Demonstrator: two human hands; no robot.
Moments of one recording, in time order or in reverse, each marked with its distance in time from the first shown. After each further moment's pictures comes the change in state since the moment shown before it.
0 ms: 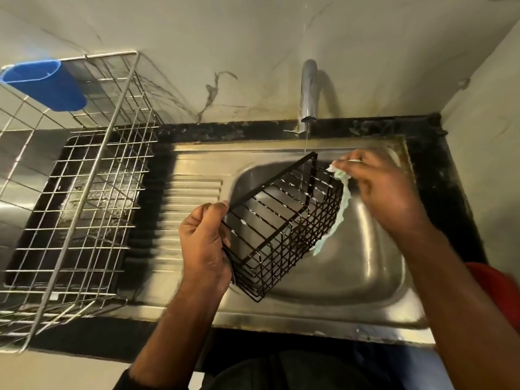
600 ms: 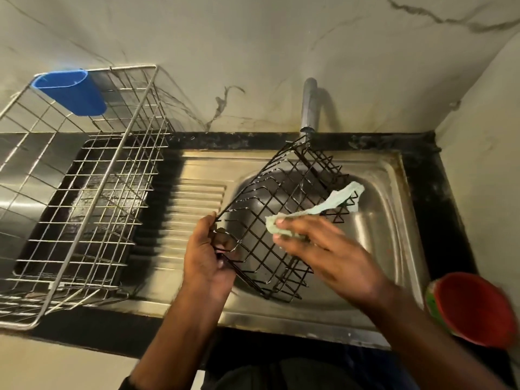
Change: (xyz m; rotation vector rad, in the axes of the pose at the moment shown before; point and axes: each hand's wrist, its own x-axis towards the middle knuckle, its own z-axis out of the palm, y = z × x) left_hand -0.014 -0.007 -0.012 -0.327 0.153 -0.416; right_hand -0.071 -0.058 0.021 0.193 -0.046 -0.595
